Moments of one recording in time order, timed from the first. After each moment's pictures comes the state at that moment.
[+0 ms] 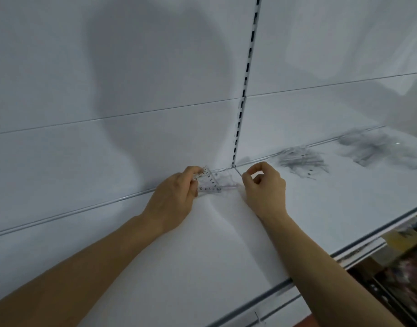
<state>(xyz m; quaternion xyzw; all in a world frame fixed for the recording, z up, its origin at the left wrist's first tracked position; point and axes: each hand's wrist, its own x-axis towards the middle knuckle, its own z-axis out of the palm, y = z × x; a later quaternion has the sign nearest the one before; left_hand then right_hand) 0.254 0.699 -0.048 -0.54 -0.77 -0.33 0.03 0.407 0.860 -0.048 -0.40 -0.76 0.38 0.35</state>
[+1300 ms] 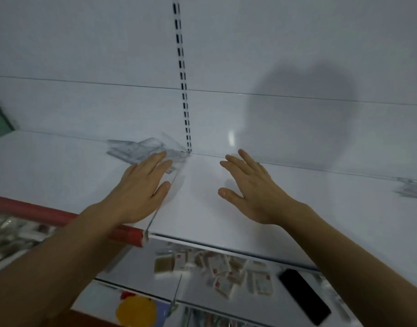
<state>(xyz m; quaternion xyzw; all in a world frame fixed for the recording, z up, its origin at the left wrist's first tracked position) 0.215 0.160 -0.025 -0.29 -0.95 -0.09 0.09 0.281 0.460 -0.009 0.16 -0.98 0.13 0.07</state>
